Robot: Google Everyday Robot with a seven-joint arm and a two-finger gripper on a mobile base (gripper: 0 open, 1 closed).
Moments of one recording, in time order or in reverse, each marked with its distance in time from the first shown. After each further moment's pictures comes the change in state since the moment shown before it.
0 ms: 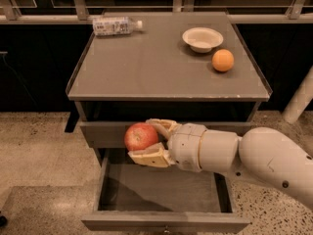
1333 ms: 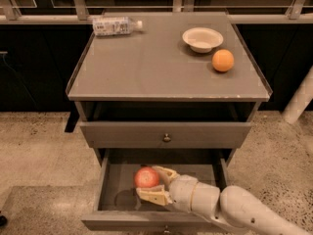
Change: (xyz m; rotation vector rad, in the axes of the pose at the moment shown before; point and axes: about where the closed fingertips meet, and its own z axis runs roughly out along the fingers) arm 0.210 0.019 0.065 -0.007 -0.087 0.343
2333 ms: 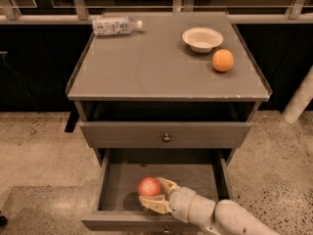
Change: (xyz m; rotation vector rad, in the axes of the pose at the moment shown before) arm 0.066 -0.021 0.015 0.041 -0.014 0.076
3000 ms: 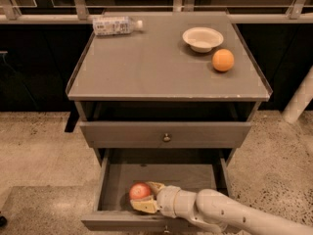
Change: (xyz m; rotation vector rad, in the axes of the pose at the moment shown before) arm 0.050 -0.009 0.053 -0.037 0.191 0.023
